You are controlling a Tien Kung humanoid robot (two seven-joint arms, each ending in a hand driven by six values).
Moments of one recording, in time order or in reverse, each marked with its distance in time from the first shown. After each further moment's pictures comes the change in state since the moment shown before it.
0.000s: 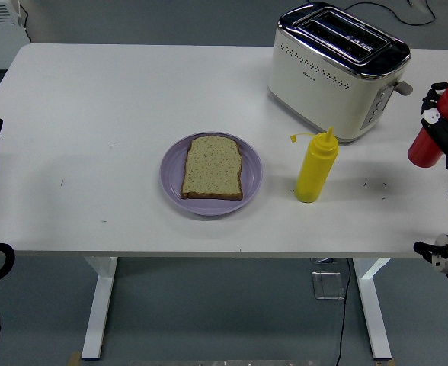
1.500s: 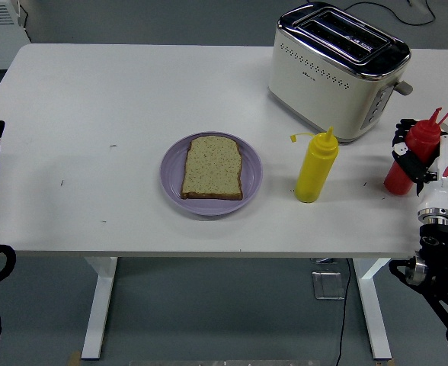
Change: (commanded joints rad) left arm 0.004 -0.001 0.004 0.001 0.000 0.001 0.001; right arm 0.103 0.073 -0.198 -0.354 0.166 0.018 0.159
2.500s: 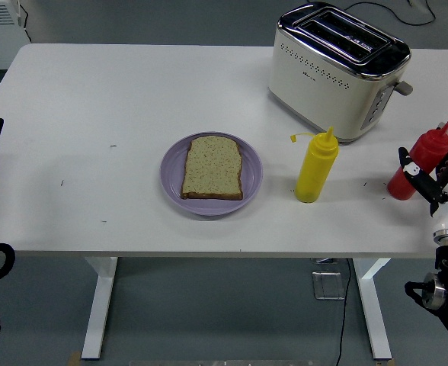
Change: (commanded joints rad) left arm -0.004 0.002 -0.002 -0.002 0.001 -0.001 0.000; right arm -0.166 -0.049 0.110 0.168 -0.061 0.027 -0.063
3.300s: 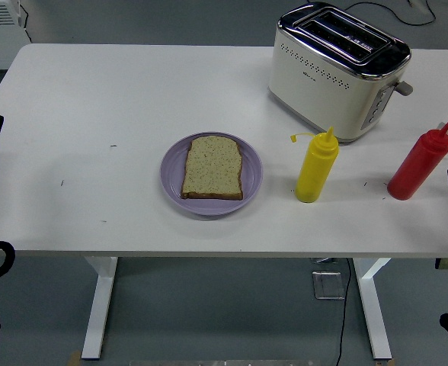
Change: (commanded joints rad) left arm -0.006 0.005 0.006 -0.002 0.000 0.000 0.000; right arm -0.282 -0.021 0.267 0.246 -0.032 -0.010 0.011
